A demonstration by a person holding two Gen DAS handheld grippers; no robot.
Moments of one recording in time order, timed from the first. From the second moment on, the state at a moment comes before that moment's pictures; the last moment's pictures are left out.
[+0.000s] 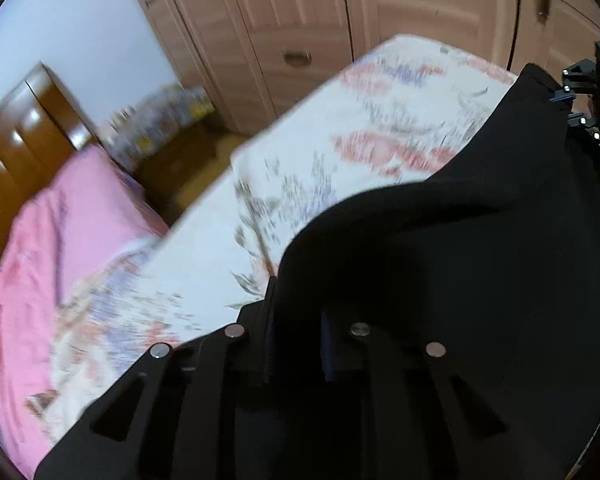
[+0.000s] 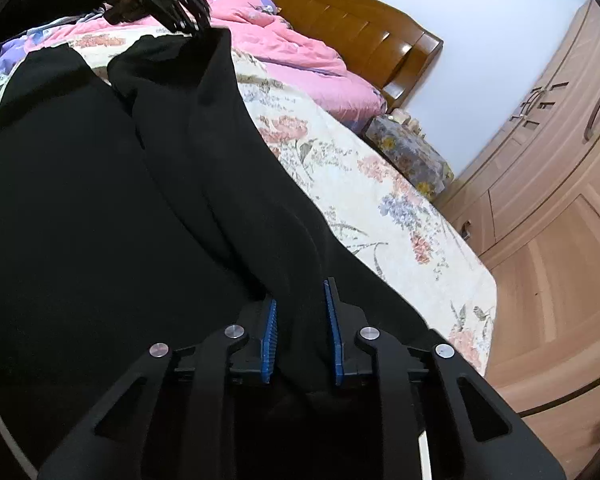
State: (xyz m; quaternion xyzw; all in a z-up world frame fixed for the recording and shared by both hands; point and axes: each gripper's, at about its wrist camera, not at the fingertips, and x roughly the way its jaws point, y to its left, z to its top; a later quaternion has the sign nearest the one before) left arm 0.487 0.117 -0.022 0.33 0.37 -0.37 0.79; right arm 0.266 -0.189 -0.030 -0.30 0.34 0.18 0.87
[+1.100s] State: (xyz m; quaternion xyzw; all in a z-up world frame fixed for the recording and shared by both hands) left arm 0.087 0.181 -0.042 0.29 0.27 -0.22 0.89; right arm 0.027 -0.276 -0.027 -0.05 0.33 0.17 0.93
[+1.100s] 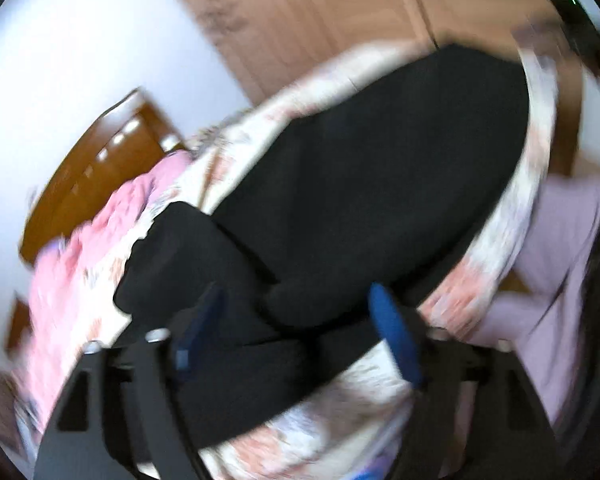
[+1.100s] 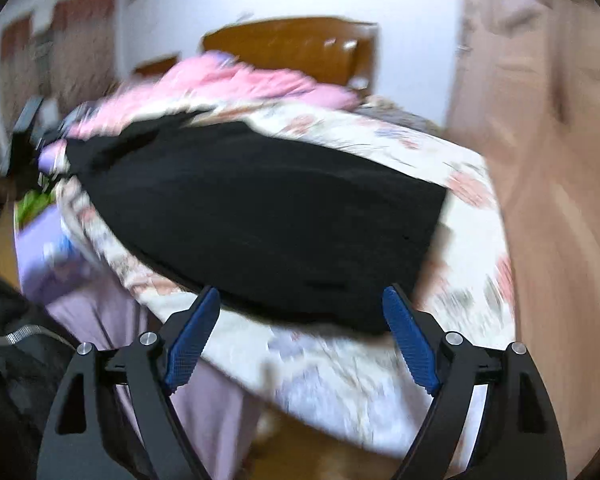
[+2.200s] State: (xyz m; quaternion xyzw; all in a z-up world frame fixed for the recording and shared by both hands) left arm 0.112 0.160 -0.086 0.14 0.34 0.08 0.93; right arm 0.055 -0.196 -0.025 -0.02 0.29 0.05 0.96
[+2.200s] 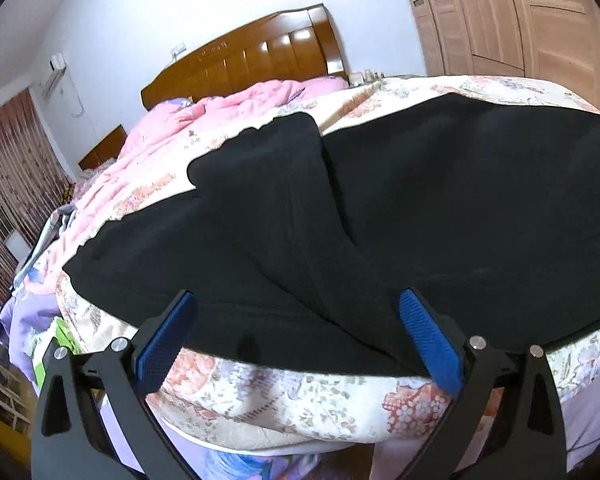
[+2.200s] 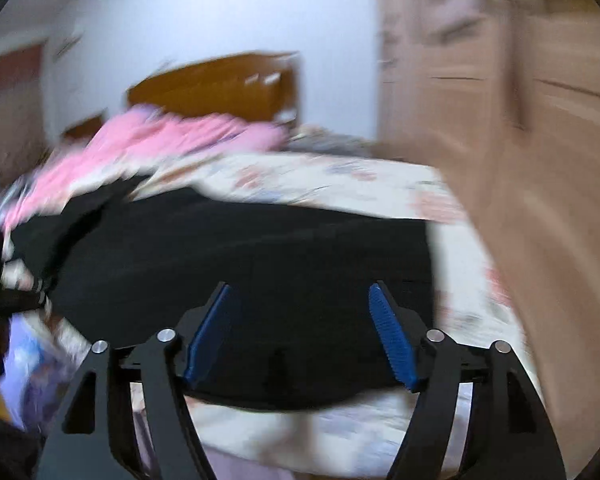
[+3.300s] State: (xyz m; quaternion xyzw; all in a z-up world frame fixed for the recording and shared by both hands) left arm 0.115 0.172 -0.088 0.09 0.37 0.06 0.92; right arm 0.089 -0.121 -0.057 -0.08 0.34 0.10 0.93
